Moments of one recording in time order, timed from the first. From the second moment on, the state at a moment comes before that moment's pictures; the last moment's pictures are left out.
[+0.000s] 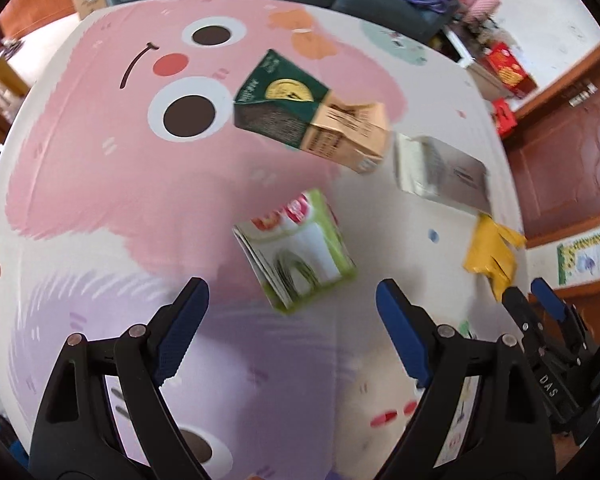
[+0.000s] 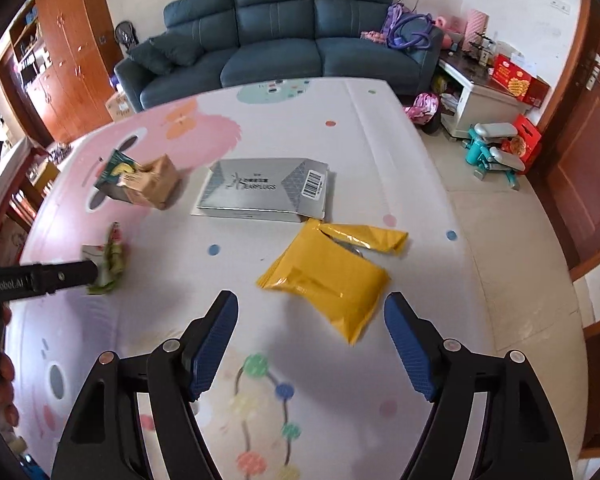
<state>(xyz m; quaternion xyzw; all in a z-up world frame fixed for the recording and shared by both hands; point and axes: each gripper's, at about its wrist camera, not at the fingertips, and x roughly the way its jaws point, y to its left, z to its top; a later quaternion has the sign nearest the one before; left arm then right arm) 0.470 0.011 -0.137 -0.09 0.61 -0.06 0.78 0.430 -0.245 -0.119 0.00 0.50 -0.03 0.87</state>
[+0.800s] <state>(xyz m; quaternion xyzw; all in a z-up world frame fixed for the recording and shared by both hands) 0.487 -0.002 -0.157 -0.08 0.62 -0.03 0.78 0.473 -0.255 -0.171 0.00 0.53 -0.01 0.85</state>
